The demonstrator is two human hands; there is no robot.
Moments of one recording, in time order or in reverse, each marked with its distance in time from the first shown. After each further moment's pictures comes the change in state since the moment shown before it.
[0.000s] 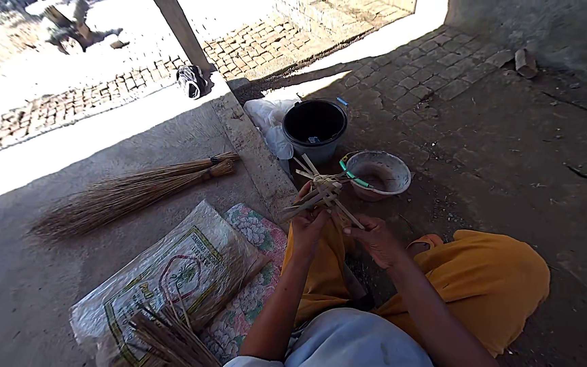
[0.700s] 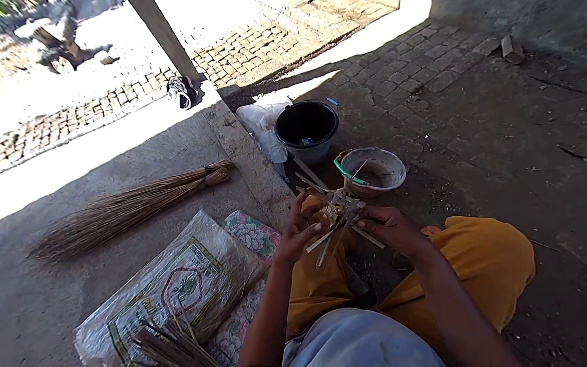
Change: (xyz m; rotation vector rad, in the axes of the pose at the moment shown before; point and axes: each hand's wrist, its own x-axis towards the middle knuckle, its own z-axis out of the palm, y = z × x) left_hand 0.008 0.004 -0.042 0.025 -0.505 -0.148; right_hand -0.001 -0.035 -0.036 -0.356 -0.232 -0.231
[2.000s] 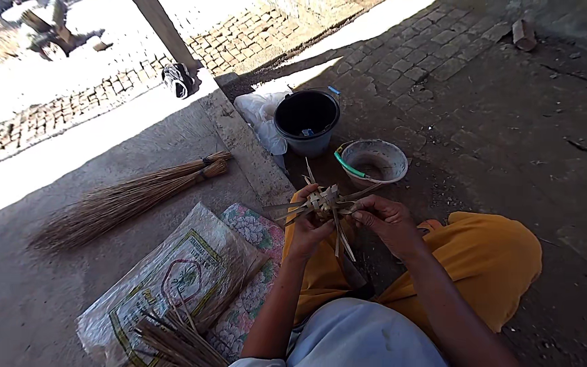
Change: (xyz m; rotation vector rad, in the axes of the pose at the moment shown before) left_hand 0.006 -0.016 0.032 -0.157 0.227 0.033; right_hand 0.002 -0.015 0.029 0.118 0.282 -0.094
